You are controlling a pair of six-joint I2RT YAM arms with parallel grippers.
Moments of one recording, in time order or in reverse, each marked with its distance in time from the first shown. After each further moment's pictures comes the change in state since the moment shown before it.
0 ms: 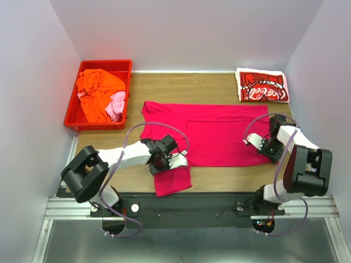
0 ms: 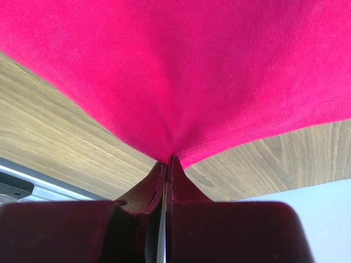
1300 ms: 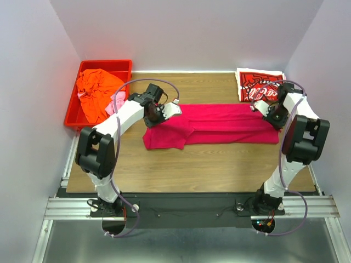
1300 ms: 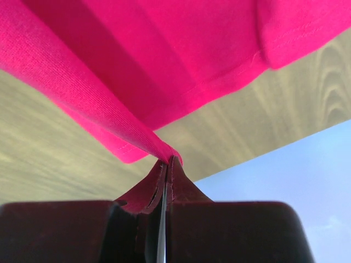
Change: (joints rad) left arm 0.401 0.227 0.608 -0.161 0.035 0.258; right arm -0.045 0.398 0.631 -0.124 -0.064 0.003
